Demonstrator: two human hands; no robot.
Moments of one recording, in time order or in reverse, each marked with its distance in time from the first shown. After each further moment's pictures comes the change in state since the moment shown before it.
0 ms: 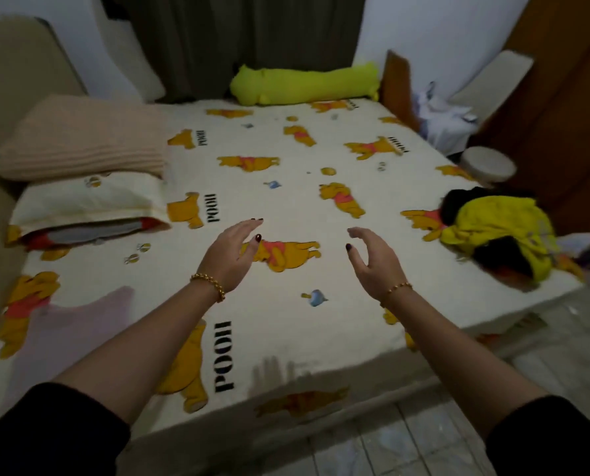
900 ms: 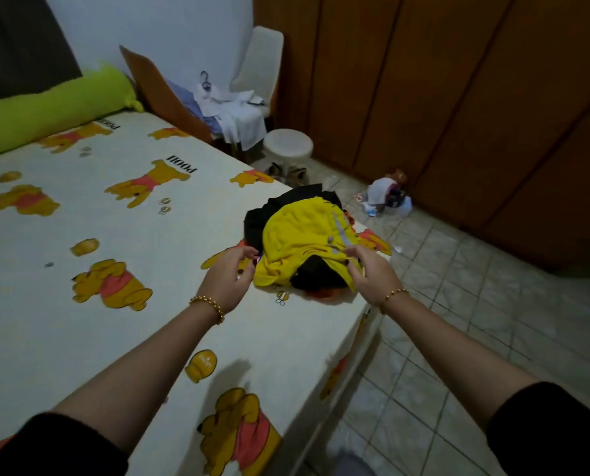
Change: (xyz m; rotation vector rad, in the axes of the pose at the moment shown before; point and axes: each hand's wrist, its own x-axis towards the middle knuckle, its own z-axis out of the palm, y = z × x) left_hand 0.310 0.313 0.411 -0.198 -0.404 0.363; right_hand 0.050 0.412 -0.302 -0.195 0.217 0.559
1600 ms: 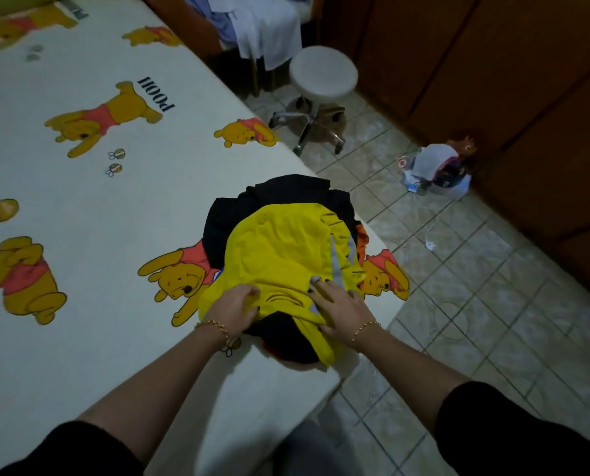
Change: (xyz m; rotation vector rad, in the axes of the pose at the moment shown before) left_hand 0.187 -0.077 0.221 0.080 -0.417 -0.467; right_hand 0.222 0.212 0.102 -0.558 -0.729 -0.364
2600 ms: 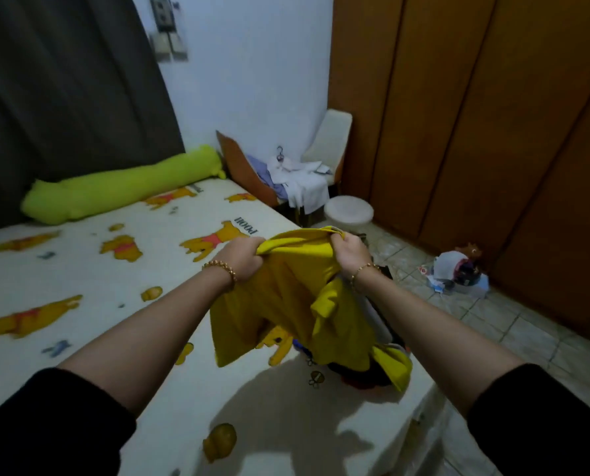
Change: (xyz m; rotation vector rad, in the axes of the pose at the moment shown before) left_hand -0.204 0.044 -0.254 0.269 0.410 0.232; right_hand -0.084 -0.224 -0.243 1.090 0.690 0.259
